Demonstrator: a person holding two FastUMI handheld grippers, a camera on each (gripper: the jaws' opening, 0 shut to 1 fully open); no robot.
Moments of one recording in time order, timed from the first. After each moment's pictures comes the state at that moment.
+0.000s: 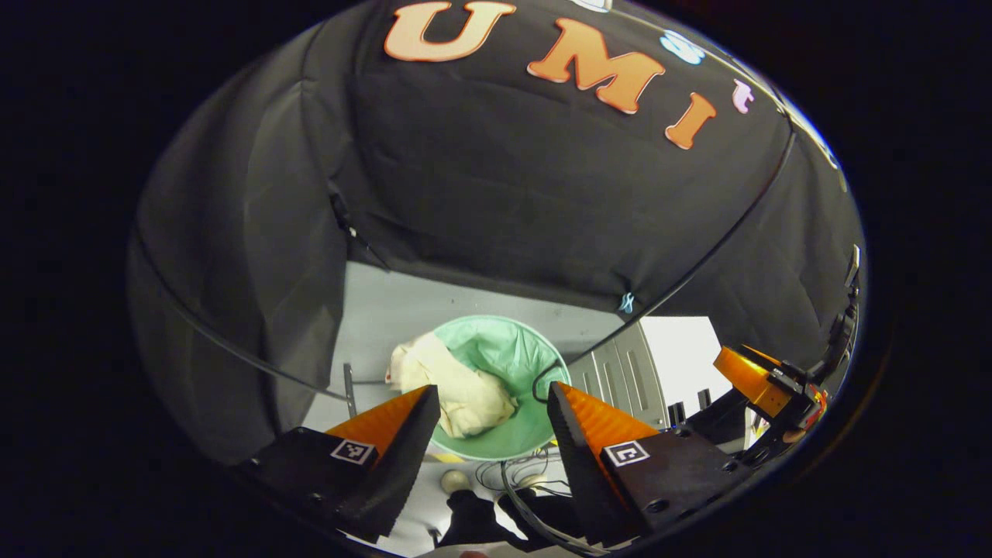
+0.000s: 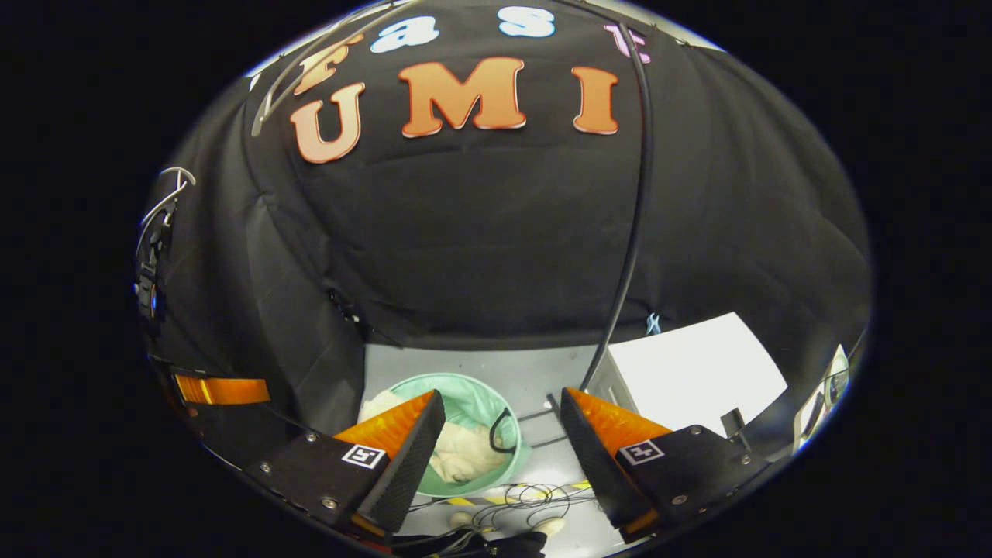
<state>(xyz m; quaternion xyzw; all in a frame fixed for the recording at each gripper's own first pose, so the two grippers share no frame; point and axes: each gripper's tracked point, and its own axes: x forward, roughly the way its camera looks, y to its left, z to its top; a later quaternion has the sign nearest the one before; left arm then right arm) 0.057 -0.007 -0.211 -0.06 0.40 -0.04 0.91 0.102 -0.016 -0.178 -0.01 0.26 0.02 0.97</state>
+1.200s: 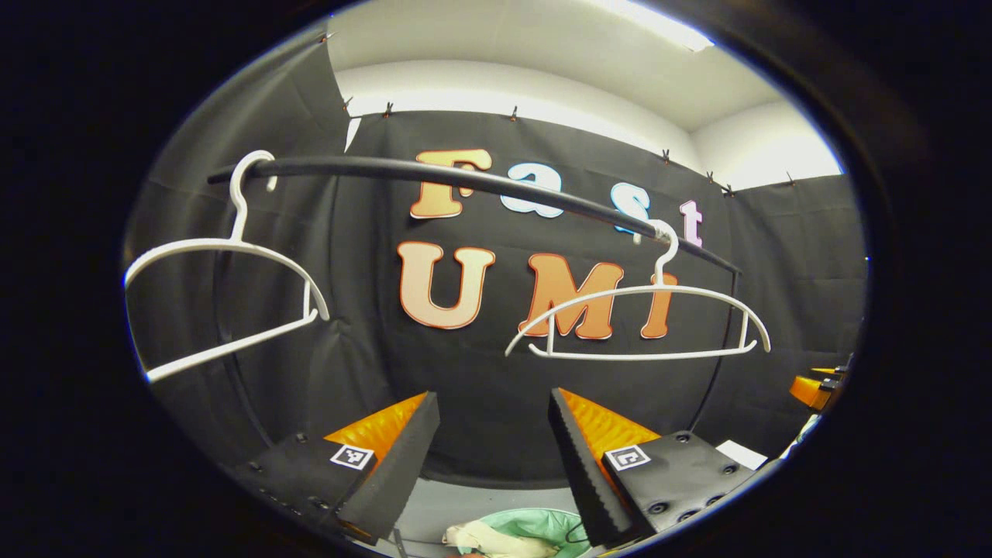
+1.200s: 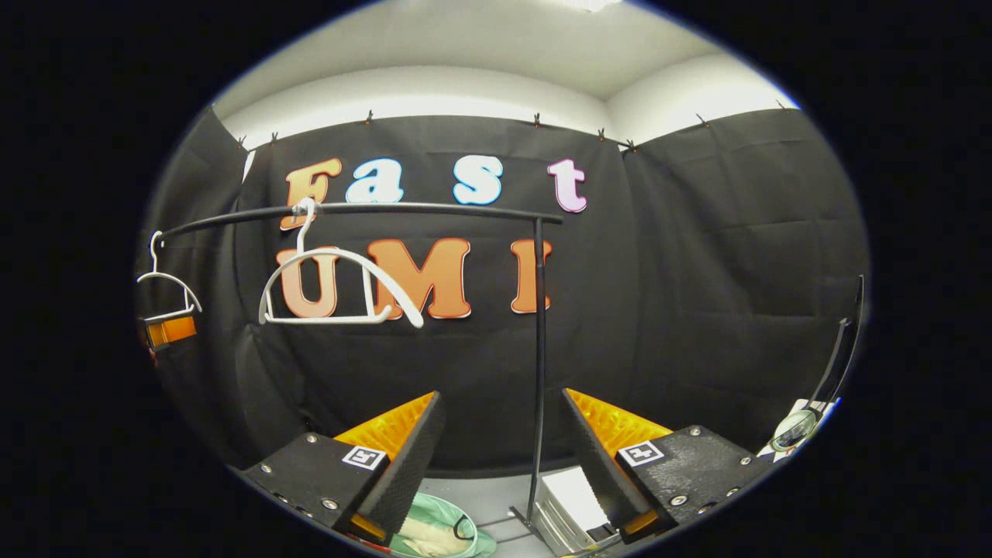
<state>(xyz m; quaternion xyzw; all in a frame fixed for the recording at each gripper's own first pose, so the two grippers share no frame) 0.070 0.020 0.105 0.03 -0.02 -0.01 1.00 0.052 -0.095 0.087 0.00 -0.01 -0.04 1.00</state>
